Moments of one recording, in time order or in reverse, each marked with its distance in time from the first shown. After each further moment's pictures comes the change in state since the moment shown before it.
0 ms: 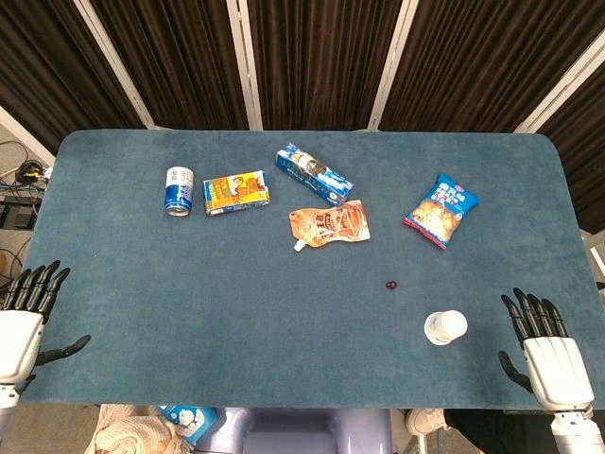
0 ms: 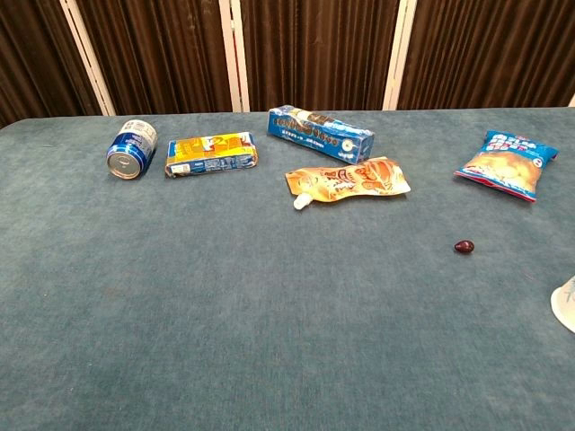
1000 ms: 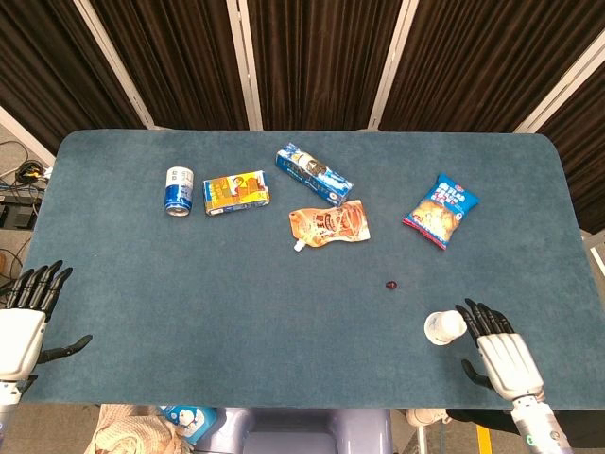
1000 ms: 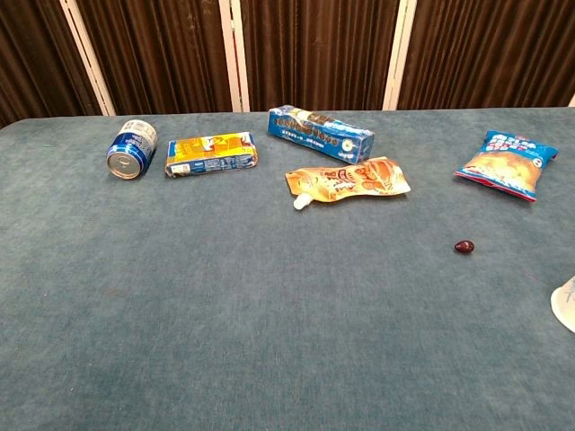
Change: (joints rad) left arm -0.008 0.007 0.002 -0.014 -0.016 -0.031 0.004; right arm 0.110 -0.049 -0.009 -0.075 0.132 -0.267 -0.087
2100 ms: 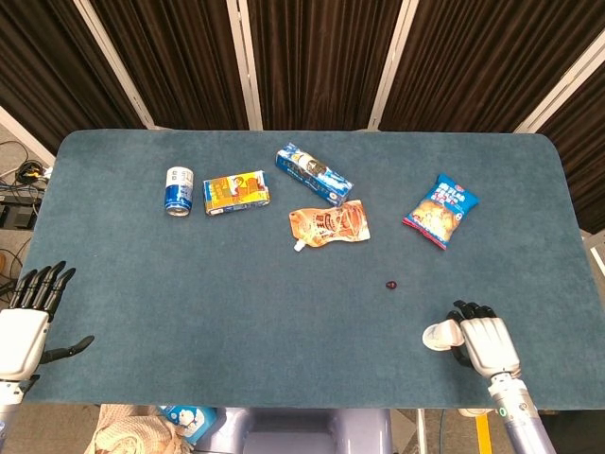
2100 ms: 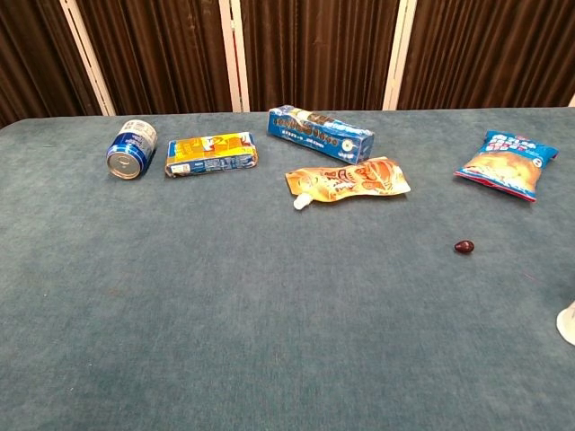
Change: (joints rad) left arm -0.004 0.000 0.001 -0.008 -0.008 -0.012 0.006; right arm 0.080 -0.143 0.041 0.113 0.149 -0.054 -0.155
